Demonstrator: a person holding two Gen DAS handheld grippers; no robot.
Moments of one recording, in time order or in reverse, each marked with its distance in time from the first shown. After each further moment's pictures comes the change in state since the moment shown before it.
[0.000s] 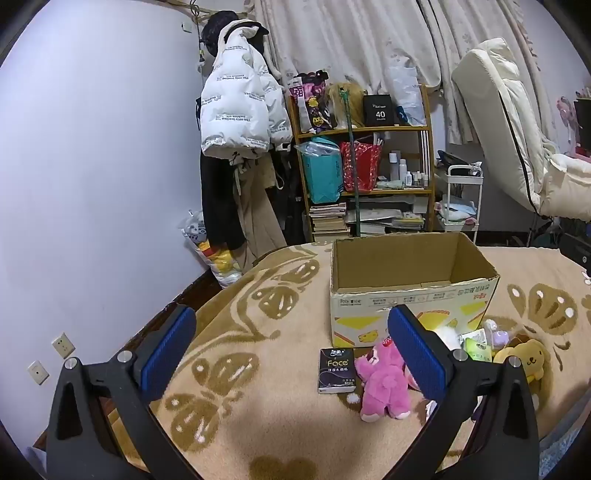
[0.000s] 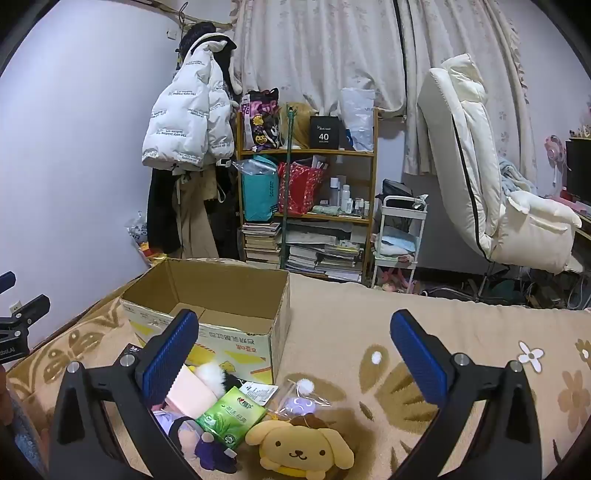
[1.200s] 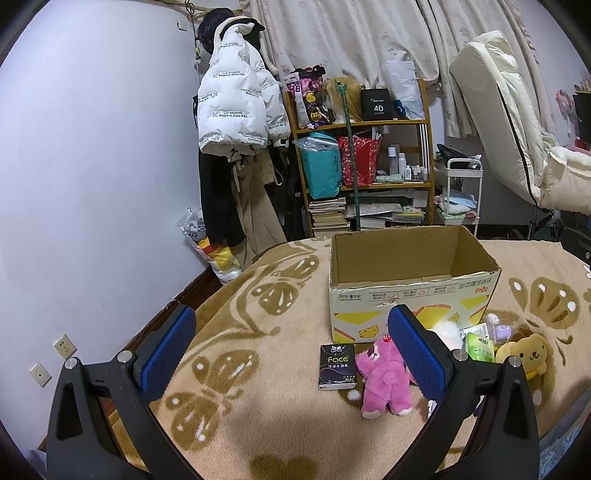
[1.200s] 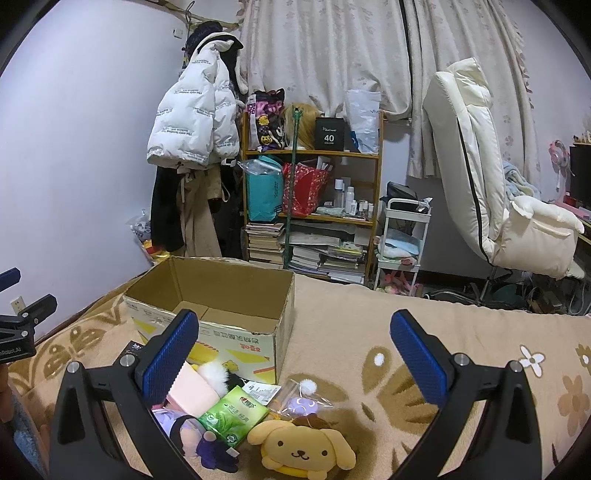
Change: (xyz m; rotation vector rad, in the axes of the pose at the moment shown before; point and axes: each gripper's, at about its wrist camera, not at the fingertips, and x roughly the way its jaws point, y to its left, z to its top) left arm 0.005 -0.003 -0.003 0.019 0.021 0.004; right arm 0.001 0.004 0.002 -0.008 0.014 0.005
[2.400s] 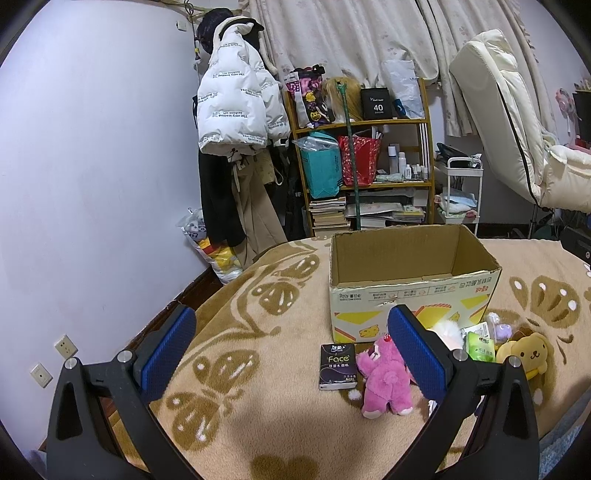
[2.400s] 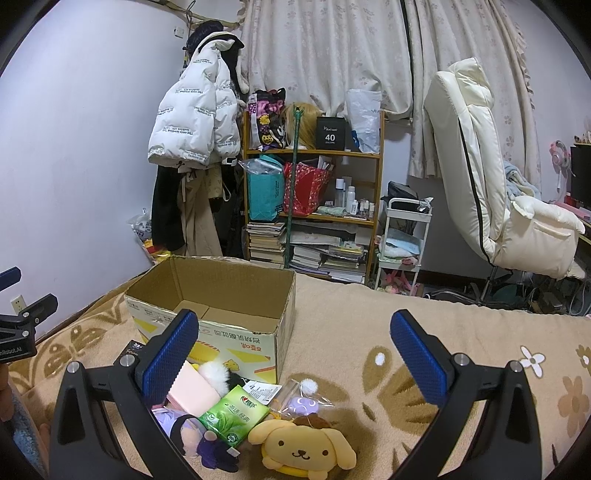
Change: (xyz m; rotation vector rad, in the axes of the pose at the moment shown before) left arm 0.000 -0.001 -0.002 -0.001 -0.002 0.000; right arm -0.001 0.003 0.001 -0.008 -0.004 0.000
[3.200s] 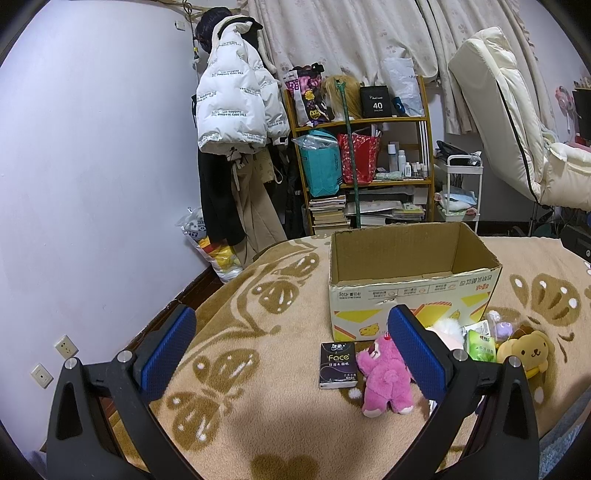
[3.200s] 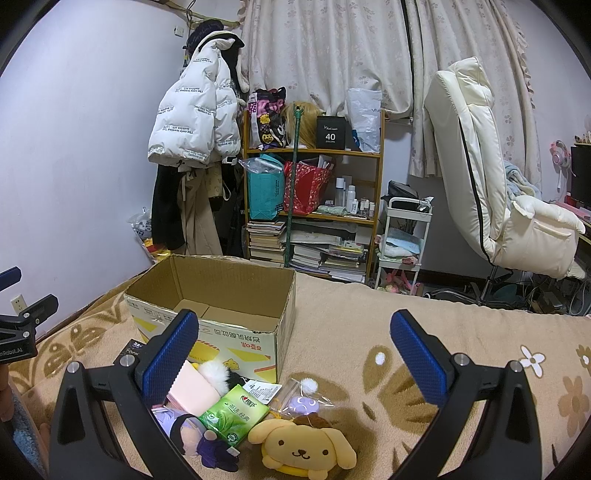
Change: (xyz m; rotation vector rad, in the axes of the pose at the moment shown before) left arm 0.001 0.000 0.000 0.003 0.002 0.000; right arm 0.001 -0.001 0.001 -0.001 0.001 0.000
